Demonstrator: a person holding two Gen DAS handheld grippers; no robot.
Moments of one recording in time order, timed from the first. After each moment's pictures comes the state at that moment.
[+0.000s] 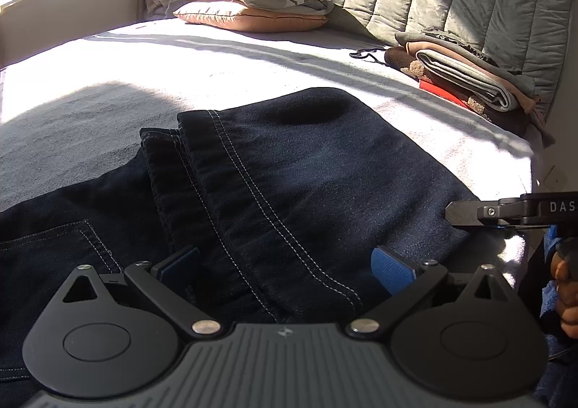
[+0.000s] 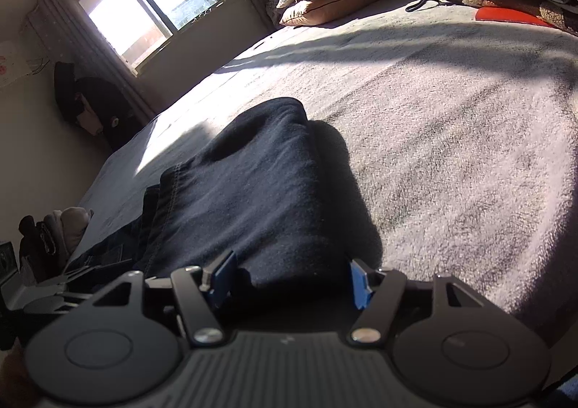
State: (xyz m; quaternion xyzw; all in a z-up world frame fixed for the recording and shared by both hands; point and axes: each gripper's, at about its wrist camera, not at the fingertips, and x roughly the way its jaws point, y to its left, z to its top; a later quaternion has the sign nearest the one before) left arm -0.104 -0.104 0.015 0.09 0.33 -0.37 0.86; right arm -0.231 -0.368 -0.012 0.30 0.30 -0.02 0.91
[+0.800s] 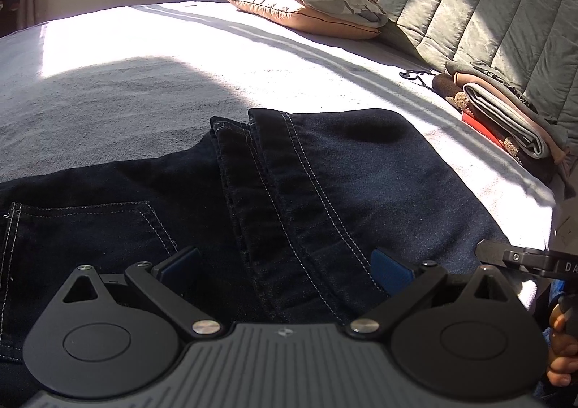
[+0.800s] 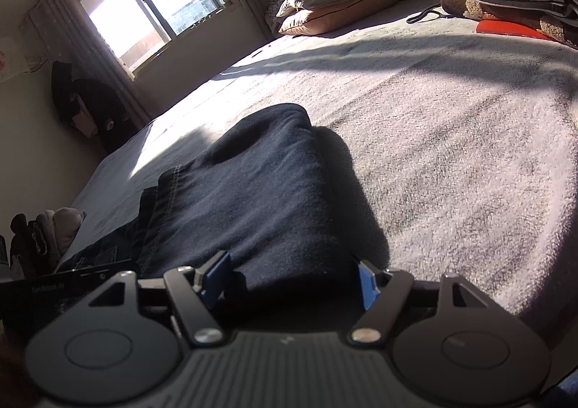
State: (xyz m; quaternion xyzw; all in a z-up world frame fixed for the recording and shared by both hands) left arm -0.080 -0.073 0.024 0.02 0.37 -0.32 0.87; right arm -0.228 -0.355 -0.012 0.28 0.28 -0.04 0.92
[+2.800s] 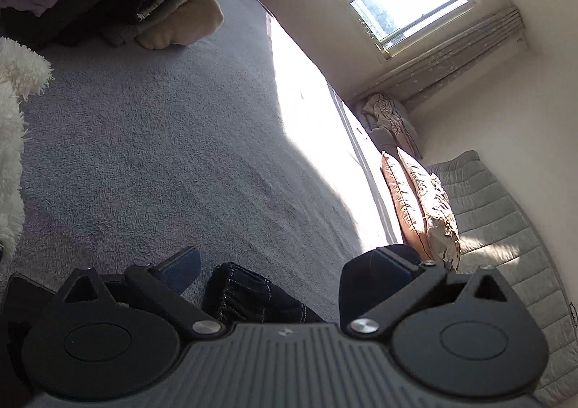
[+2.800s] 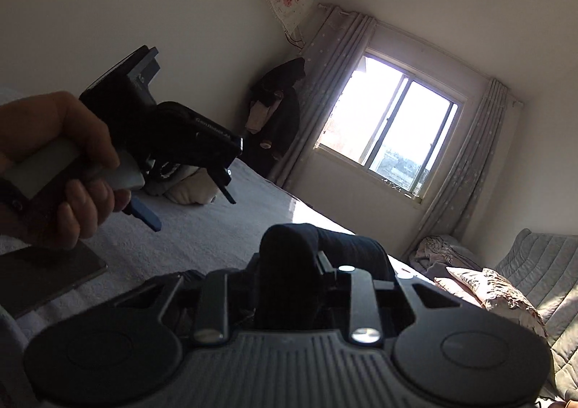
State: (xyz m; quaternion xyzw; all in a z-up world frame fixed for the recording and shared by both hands) left arm -0.027 0.257 0.091 -0.39 0.32 -0.12 0.85; right arm -0.194 0.024 0.064 -0.25 0.04 0.13 0.96
